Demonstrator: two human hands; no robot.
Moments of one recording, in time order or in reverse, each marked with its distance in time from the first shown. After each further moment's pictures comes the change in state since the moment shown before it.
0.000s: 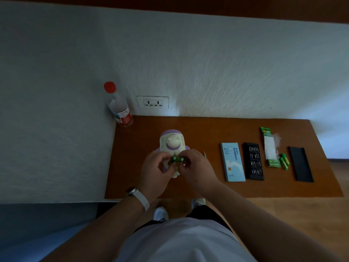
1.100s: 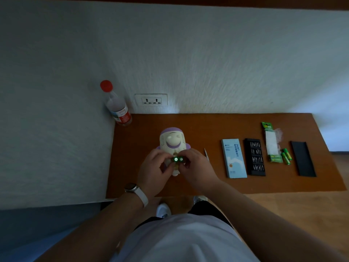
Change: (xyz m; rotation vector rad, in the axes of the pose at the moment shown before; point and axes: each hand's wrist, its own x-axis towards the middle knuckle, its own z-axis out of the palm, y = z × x) left_hand 0.006 -0.021 0.001 0.145 -0.092 0.119; right_hand 0.002 0.006 0.005 0.034 -0.015 -0.008
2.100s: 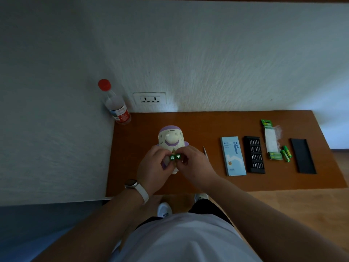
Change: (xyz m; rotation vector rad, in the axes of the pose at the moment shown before) left_hand 0.004 0.010 -0.001 0.086 -0.021 -0.019; right_hand 0.001 0.003 -0.002 0.007 -0.014 -0.041
